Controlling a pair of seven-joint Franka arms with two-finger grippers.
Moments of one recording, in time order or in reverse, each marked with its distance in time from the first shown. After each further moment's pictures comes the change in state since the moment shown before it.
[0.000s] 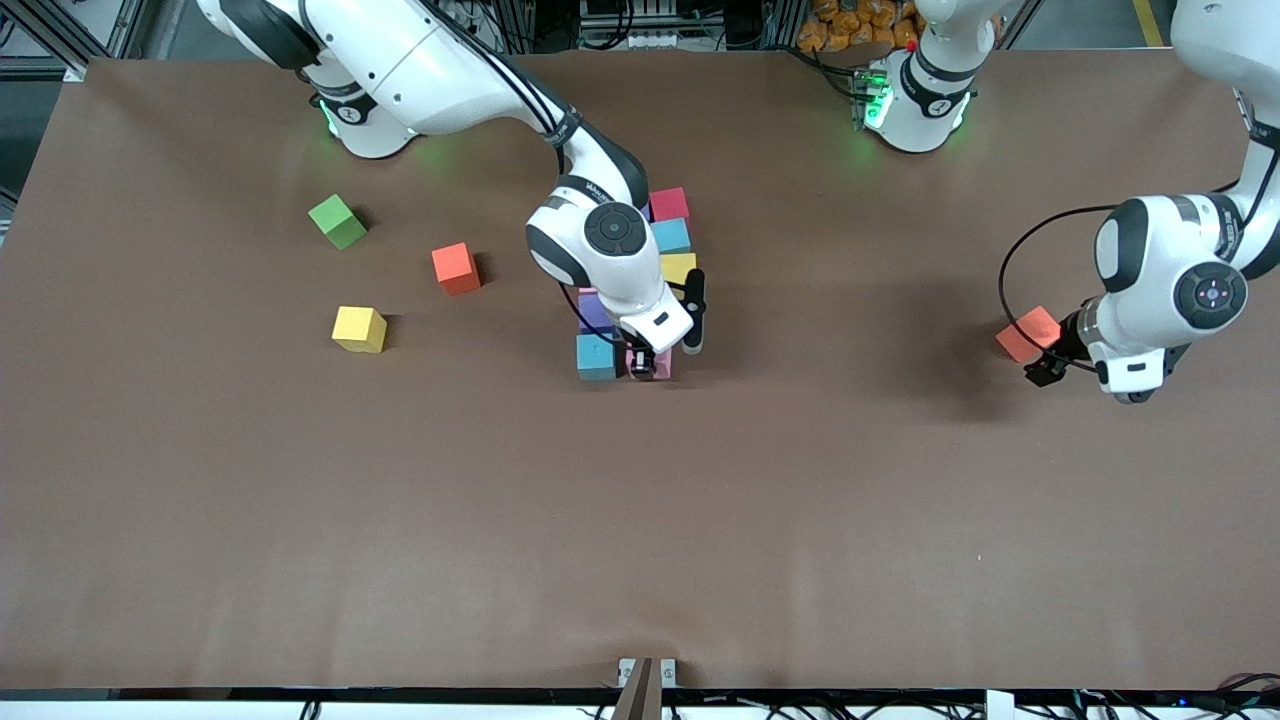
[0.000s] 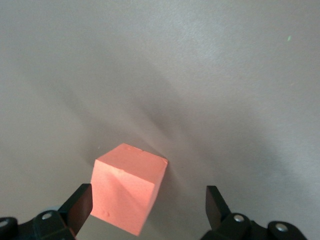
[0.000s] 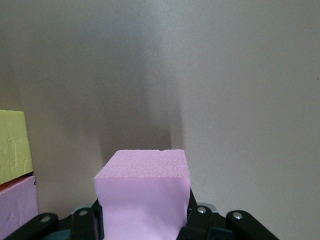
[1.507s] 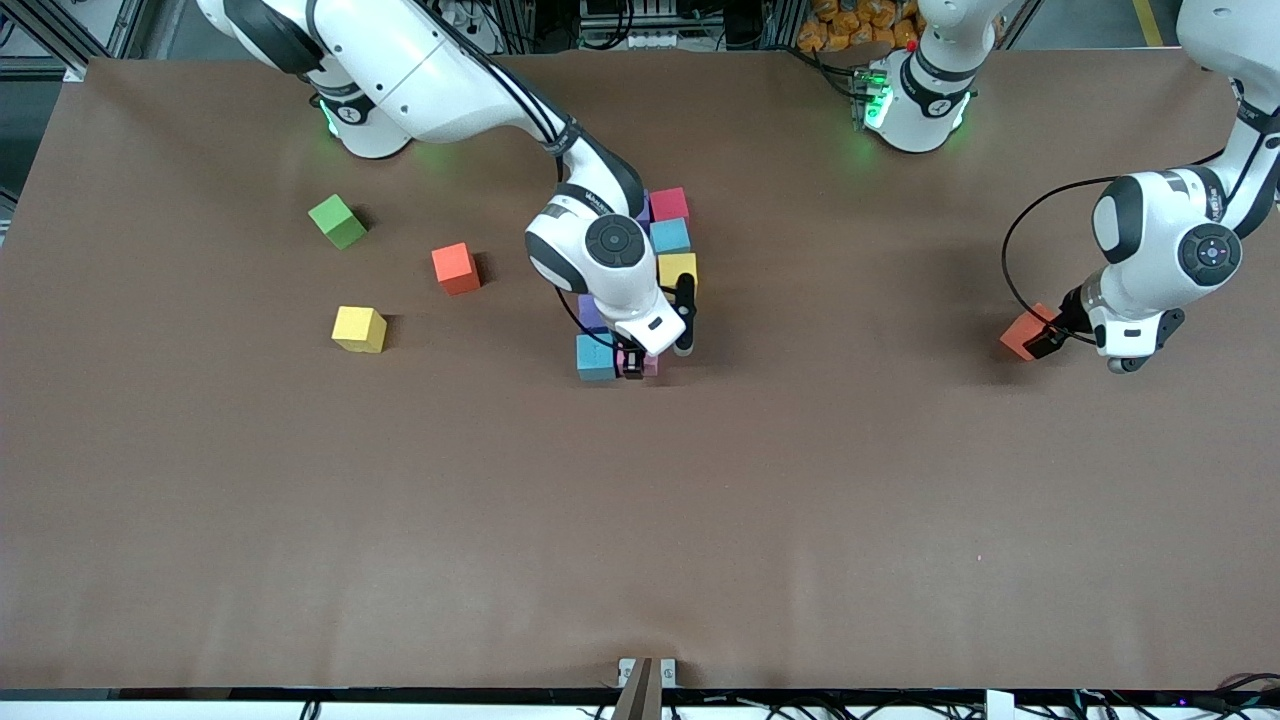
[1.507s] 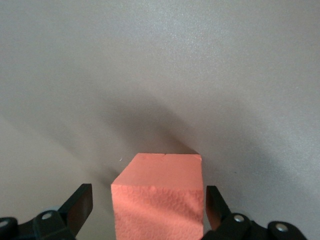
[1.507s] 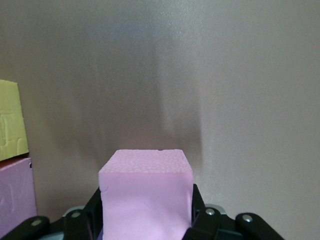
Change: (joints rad) left arm 0.113 0.002 -0.003 -0.155 0.000 0.195 0.168; right arm -0.004 0.015 -0.010 -0.035 0.000 -0.005 -0.021
